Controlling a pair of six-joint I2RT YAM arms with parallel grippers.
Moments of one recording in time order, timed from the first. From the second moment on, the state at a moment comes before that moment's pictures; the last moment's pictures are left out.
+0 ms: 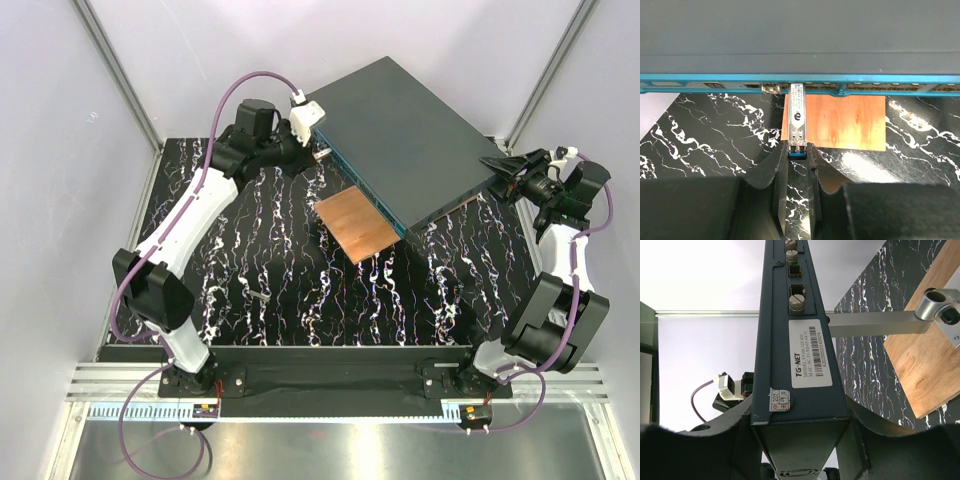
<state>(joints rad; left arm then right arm) -0.44 1.71 1.77 -0.57 0.43 0.31 -0.50 1.45 1.06 0.21 -1.10 1.28</state>
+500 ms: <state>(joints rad) -0.43 1.73 1.80 -0.58 0.42 0.31 -0.50 1.46 1.06 0.21 -1.11 1.28</state>
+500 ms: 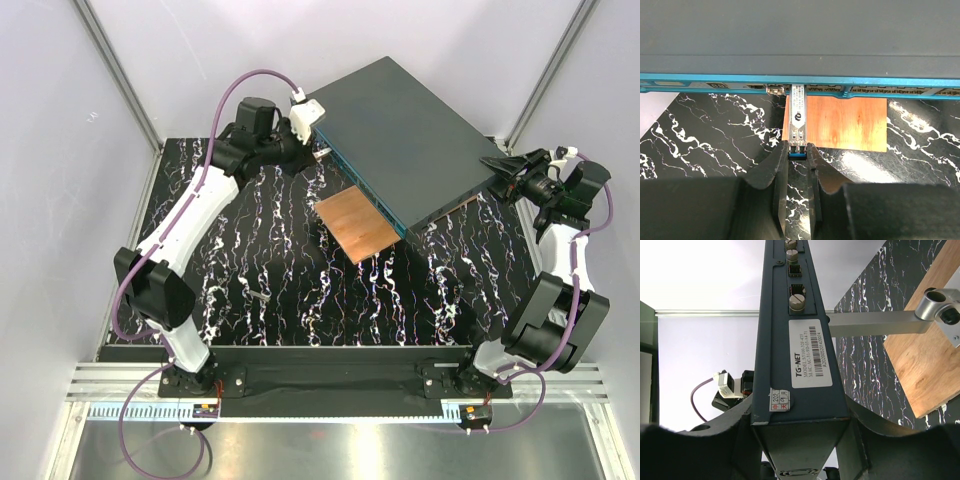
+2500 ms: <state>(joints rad) -0.42 1.74 1.84 -0.58 0.46 0.22 -0.50 1.46 1.06 0.21 -1.11 1.28</state>
